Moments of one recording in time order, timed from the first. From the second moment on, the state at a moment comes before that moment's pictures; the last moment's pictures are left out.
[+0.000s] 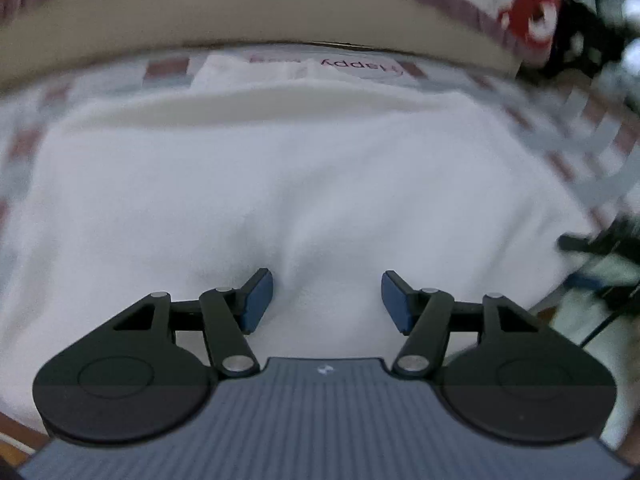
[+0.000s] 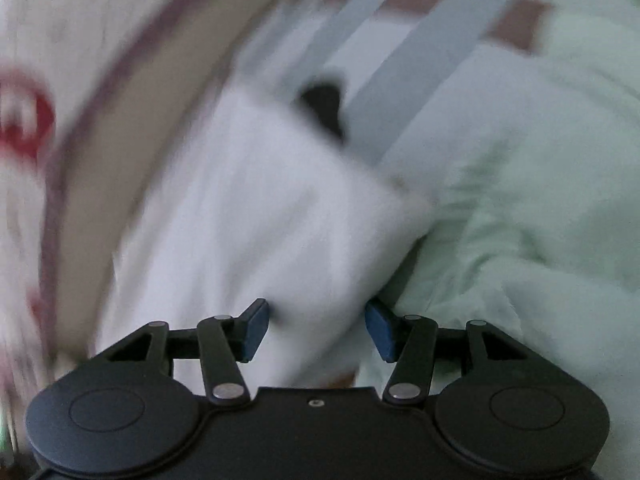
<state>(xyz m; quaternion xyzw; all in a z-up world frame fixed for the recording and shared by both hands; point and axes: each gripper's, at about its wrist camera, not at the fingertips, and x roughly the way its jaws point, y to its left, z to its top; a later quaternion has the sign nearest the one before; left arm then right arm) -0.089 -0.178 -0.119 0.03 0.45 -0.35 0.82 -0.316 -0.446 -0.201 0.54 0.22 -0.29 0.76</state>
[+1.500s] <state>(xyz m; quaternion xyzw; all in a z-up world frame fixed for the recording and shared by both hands) -0.018 0.024 -0.170 -0.21 0.48 -0.20 0.83 -0.122 -0.206 -0.100 0.10 0.25 0.20 0.94</state>
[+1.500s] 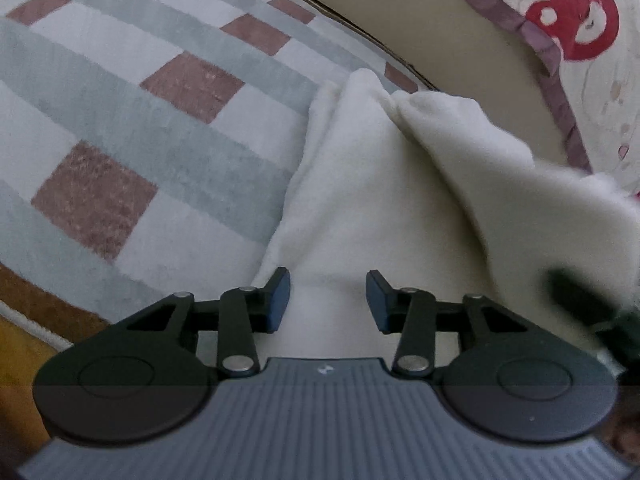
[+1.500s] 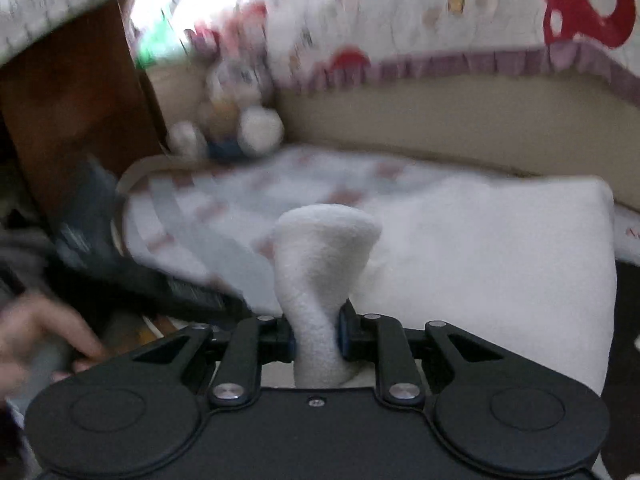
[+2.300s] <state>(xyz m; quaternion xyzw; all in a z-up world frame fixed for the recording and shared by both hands) -0.032 0.055 -0.125 -0.38 0.42 -0.21 0.80 -0.106 -0.177 -0.125 0.08 0.33 0.25 0.91</state>
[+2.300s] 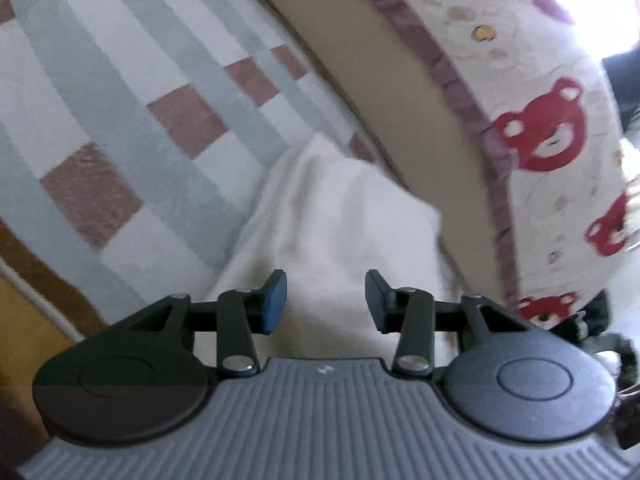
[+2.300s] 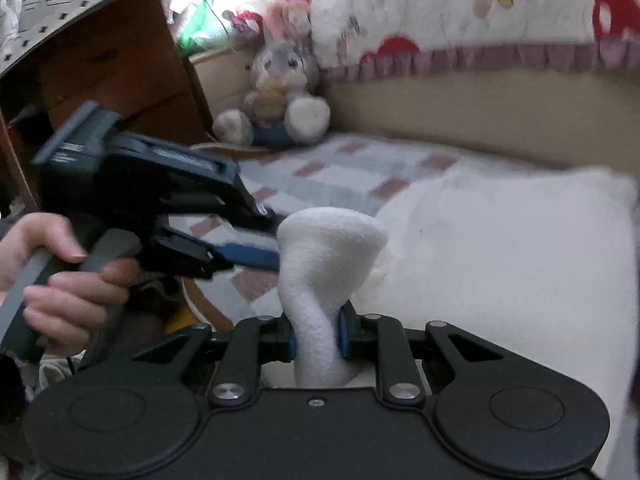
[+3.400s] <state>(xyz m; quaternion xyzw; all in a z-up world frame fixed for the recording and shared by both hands) -0.068 -0.020 -0.126 -0.13 0.44 -0.23 0.85 -0.167 -0.300 -0.116 0.20 0.36 0.05 0.91</state>
